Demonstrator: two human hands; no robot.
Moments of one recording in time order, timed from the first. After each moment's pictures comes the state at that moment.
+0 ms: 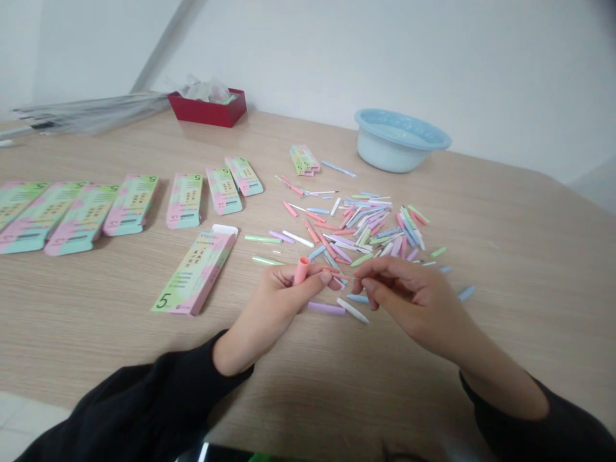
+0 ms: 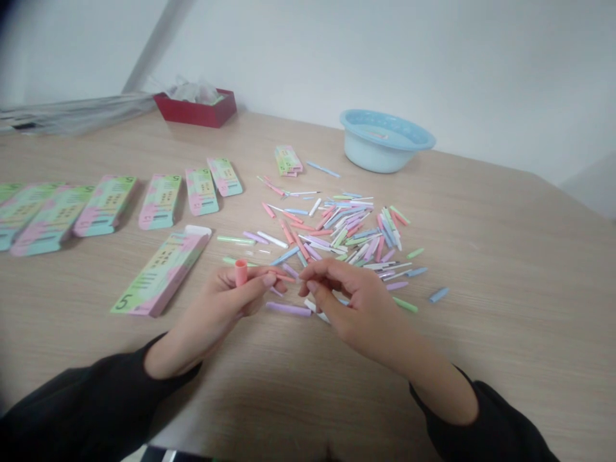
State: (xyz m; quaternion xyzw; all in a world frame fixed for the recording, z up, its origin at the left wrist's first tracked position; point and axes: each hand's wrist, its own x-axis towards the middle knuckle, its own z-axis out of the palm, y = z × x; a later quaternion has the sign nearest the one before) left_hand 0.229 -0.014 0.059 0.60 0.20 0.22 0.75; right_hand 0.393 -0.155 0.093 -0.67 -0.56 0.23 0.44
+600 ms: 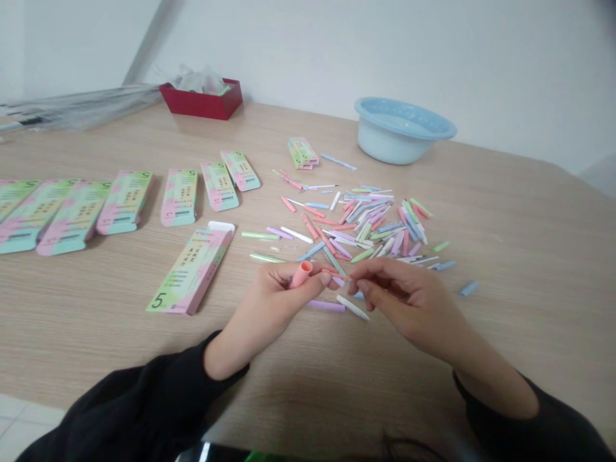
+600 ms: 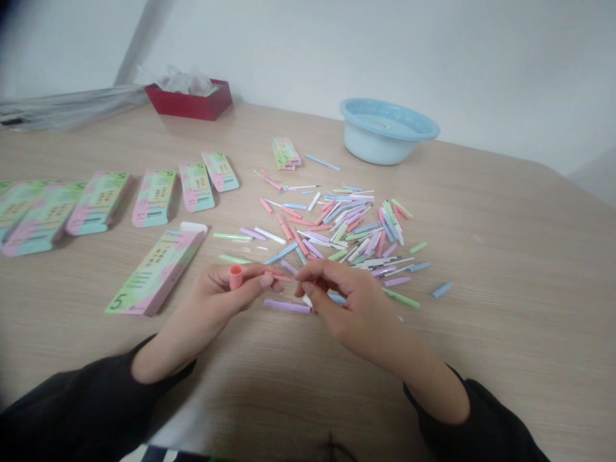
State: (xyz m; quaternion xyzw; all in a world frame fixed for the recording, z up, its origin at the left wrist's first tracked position) left_hand 0.229 -0.012 0.064 0.64 0.19 0.21 0.71; right_hand 0.393 -0.151 0.084 -0.67 -0.56 0.23 0.43
